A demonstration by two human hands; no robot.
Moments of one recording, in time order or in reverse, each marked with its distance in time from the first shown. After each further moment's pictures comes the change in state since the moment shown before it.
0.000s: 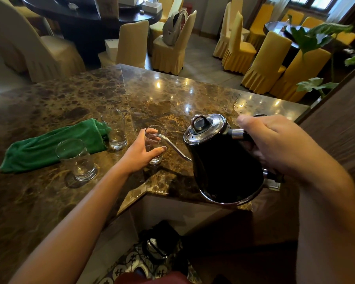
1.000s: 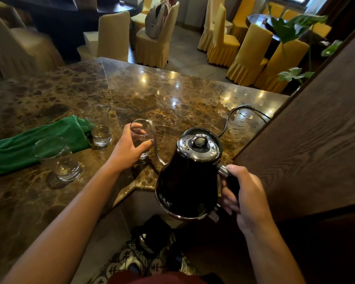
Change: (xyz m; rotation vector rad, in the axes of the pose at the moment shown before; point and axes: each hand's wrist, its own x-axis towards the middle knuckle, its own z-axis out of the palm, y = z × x) left_hand 0.008 -0.013 0.015 0.011 0.125 0.020; right_hand -0.080 0.056 0.097 0.926 0.158 0.413
